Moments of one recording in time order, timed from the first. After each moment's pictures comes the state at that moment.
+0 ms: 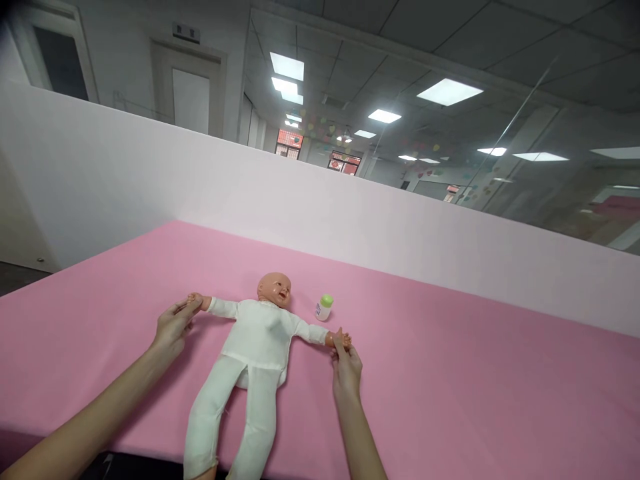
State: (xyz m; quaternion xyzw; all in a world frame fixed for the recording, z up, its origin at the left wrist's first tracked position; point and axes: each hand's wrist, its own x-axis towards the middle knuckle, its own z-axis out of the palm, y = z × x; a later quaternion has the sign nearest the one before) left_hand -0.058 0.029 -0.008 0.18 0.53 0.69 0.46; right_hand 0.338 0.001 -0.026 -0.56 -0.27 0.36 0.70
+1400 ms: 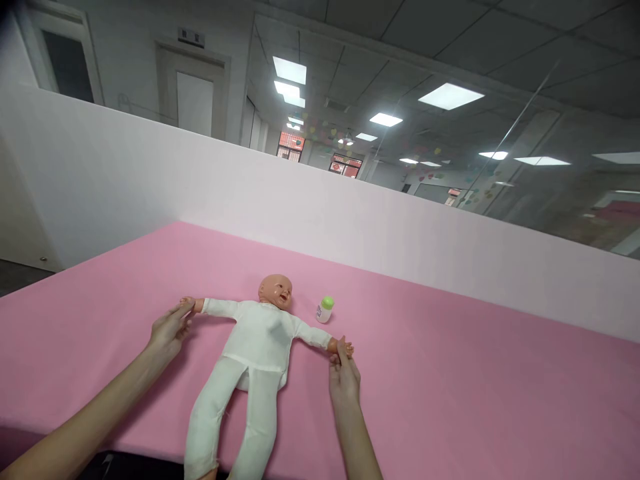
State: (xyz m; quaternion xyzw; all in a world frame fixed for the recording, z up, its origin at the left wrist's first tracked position) left_hand -0.069 0.026 -0.013 0.08 0.51 0.70 0.49; right_hand 0.333 -0.003 -0.033 -0.54 -0.24 0.35 0.73
